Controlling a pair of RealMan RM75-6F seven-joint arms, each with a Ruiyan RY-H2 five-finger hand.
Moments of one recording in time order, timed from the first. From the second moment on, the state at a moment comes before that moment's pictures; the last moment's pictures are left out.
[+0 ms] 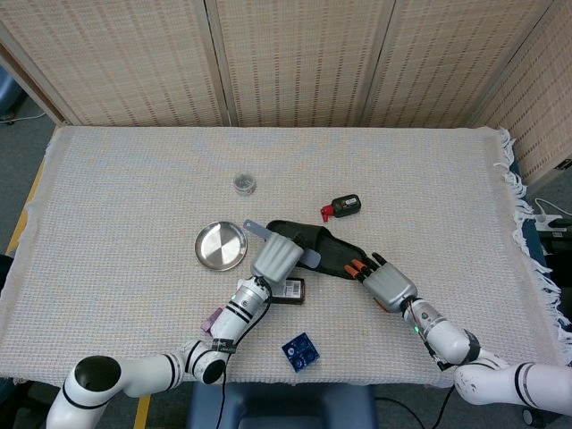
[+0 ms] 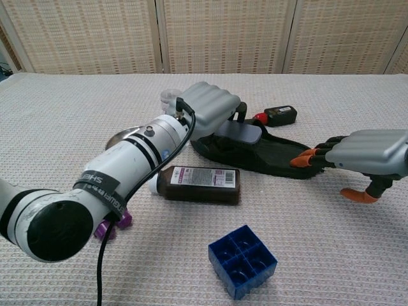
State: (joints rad) left arm -1.05 -2.04 -0.26 -1.00 1.19 1.04 0.65; right arm 0.77 -1.30 -0.08 -1.60 -1.08 0.74 -0.60
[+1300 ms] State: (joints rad) left arm -0.92 -1.84 -0.20 -1.10 1.04 0.98 0.85; right arm 0.70 -1.11 -0.02 -1.77 -1.31 0.88 -0.30
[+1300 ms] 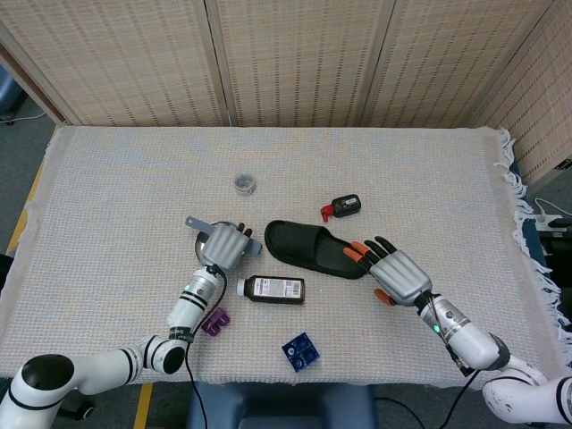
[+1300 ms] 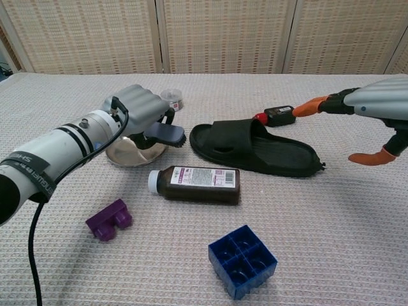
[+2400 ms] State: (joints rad) left arm -0.92 -1.78 -0.19 -1.22 0.86 0.98 1.04; right arm 0.67 -1.09 -0.01 -1.82 -1.29 0.88 -0.36
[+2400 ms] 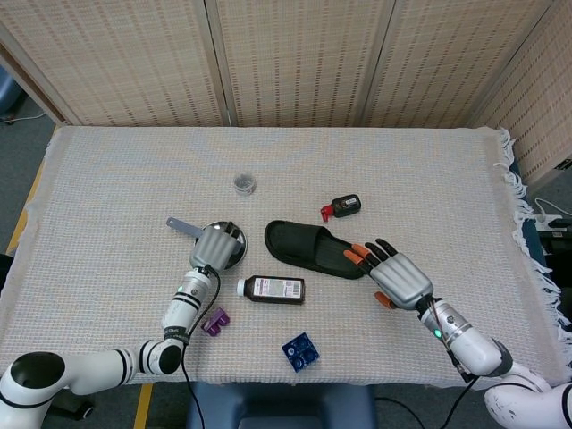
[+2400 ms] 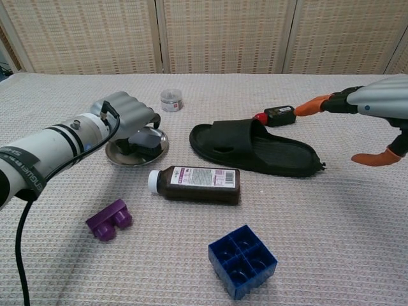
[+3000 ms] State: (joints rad) left arm -0.51 -1.42 0.06 -1.57 1.38 1.42 0.22; right arm 0.25 -1.11 -0.13 -1.70 -1.53 1.47 -0.29
